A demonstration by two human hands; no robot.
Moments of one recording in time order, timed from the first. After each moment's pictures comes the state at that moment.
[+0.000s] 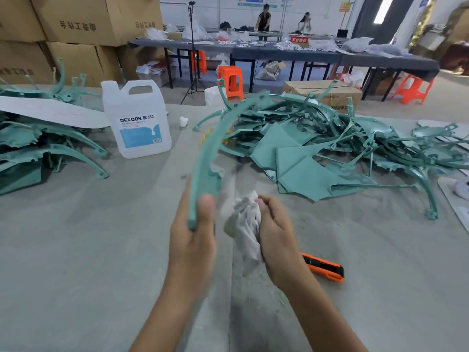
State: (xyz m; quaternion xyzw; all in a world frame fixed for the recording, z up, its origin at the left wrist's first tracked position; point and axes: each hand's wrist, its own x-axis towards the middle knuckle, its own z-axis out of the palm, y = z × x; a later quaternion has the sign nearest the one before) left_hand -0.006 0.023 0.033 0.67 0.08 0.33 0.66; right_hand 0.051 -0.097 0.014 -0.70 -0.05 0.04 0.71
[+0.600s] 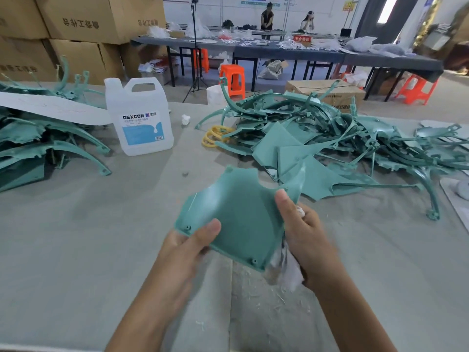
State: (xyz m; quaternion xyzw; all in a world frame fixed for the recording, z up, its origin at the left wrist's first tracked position) left_hand -0.031 0.039 0.024 0.53 0.06 0.11 0.84; right_hand 0.041 -0.136 0.034 -0.62 -0.10 0.10 0.77
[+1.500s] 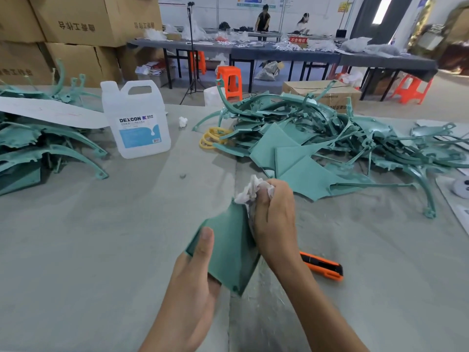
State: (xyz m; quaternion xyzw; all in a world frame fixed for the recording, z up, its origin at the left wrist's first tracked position) left_hand -0.048 0.010 0.023 0.44 0.10 0.09 0.89; right_hand 0.070 -0.096 0.011 -0.83 -0.15 -0.20 0.50
